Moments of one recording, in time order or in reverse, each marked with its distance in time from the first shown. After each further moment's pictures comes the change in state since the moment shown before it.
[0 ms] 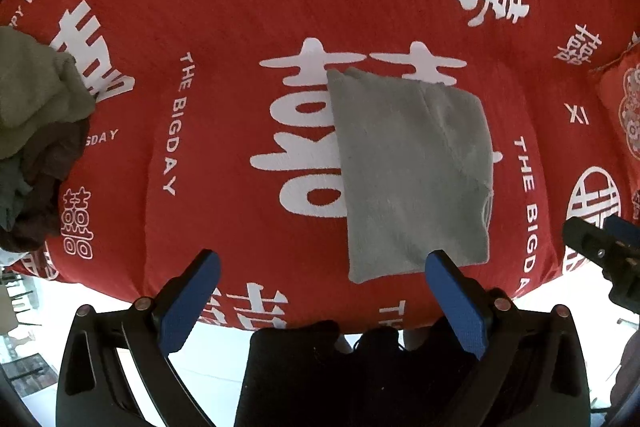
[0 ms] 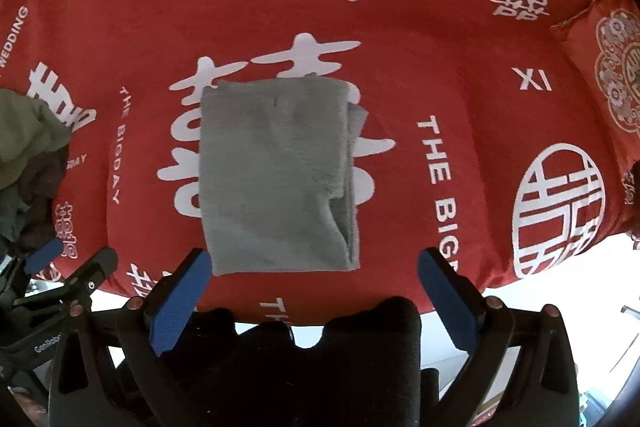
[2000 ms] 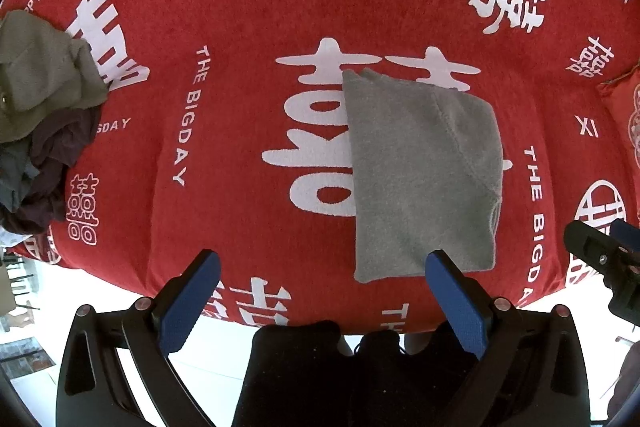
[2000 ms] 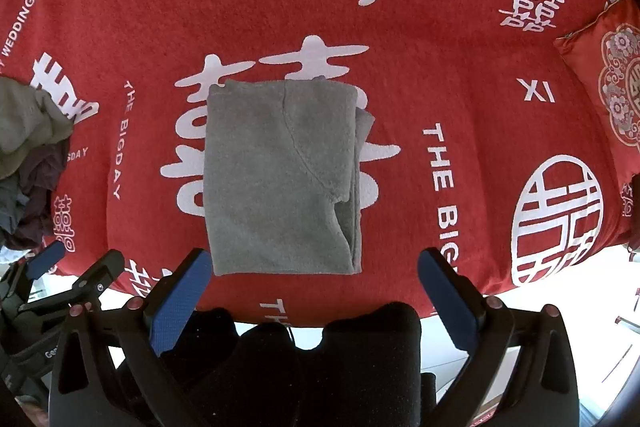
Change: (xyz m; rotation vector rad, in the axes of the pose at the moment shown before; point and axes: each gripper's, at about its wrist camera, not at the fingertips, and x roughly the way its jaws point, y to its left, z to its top) left arm -0.002 0.005 -0.006 -0.060 -0.016 0.034; right arm -0.003 0.012 0.006 -0.040 0.000 -0.003
